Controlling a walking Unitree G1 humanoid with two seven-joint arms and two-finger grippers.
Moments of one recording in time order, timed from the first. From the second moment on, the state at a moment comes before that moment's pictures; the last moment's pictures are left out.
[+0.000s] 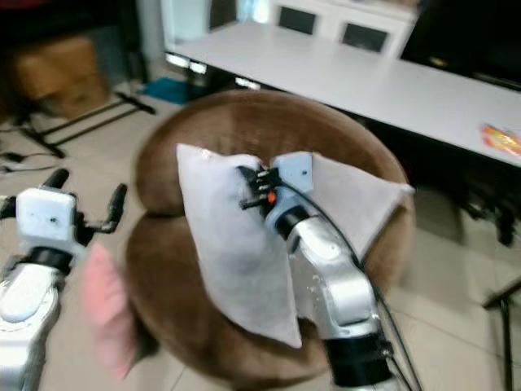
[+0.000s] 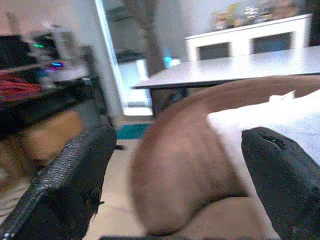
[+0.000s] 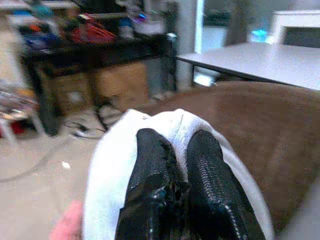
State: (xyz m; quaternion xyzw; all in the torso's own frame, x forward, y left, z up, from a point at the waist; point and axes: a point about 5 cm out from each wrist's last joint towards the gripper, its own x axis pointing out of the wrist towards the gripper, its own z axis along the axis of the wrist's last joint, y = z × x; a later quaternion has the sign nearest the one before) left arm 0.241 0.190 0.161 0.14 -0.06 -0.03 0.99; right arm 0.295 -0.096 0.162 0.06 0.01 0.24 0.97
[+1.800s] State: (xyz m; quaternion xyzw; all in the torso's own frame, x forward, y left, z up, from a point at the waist) left arm 0.208 0.209 0.140 0.19 0.10 -0.22 0.95; right arm 0.390 -0.160 0.121 0.35 0.14 -0.12 0.92
